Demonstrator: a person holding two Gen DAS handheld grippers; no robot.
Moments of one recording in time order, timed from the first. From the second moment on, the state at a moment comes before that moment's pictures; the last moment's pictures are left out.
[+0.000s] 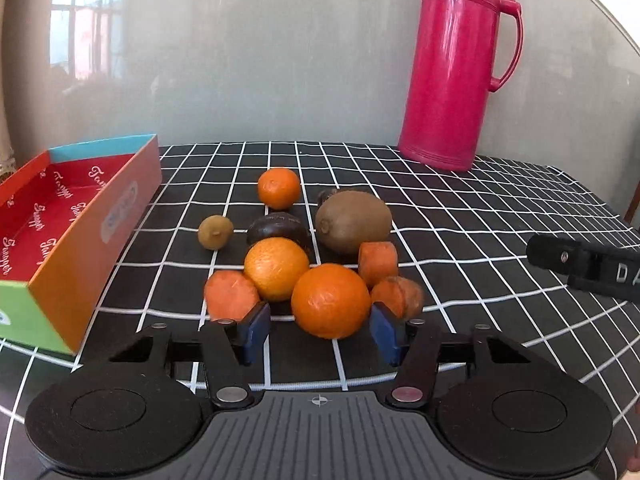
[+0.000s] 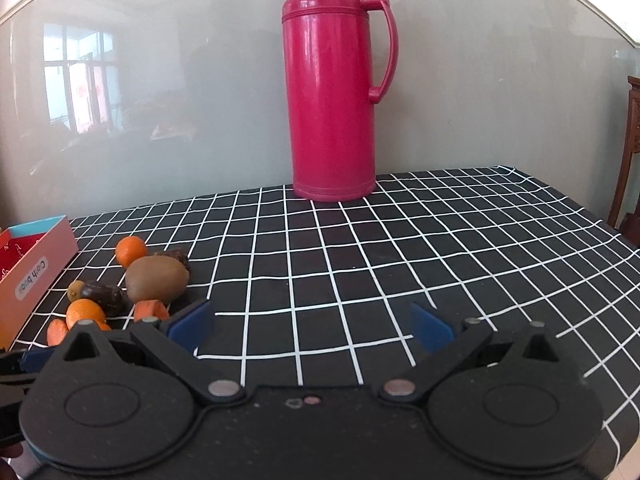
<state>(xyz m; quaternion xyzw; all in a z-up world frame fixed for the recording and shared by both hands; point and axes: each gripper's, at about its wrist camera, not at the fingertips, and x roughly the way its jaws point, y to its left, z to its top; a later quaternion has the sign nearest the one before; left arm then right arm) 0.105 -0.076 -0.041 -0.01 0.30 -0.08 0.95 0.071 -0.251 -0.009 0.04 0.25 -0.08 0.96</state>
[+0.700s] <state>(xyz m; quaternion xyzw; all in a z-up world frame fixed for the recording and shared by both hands) 0.077 -0.028 -0.013 -0.03 0.26 -0.06 0.96 0.077 -0.235 -0.014 0.02 0.26 -0.07 0.96</state>
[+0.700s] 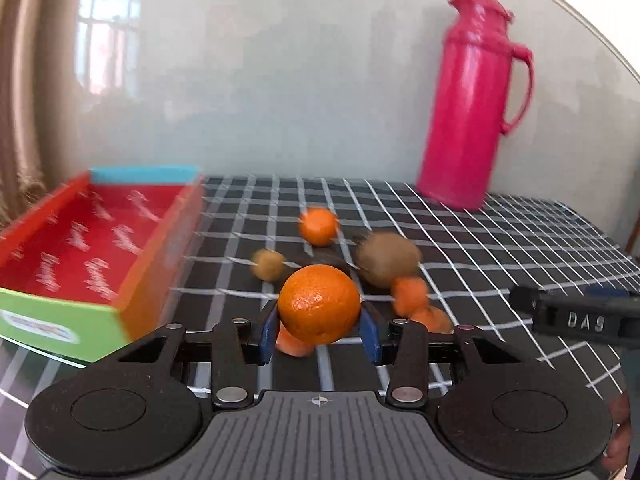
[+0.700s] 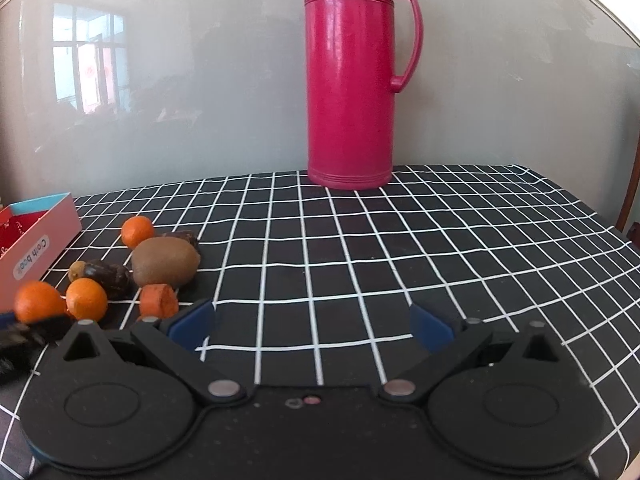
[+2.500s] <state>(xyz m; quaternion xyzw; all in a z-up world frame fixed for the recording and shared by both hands) 0.066 0.122 -0.002 -0.04 0.18 0.13 0.97 0.134 -0.146 -0.018 -0.05 0.24 0.00 0.97</state>
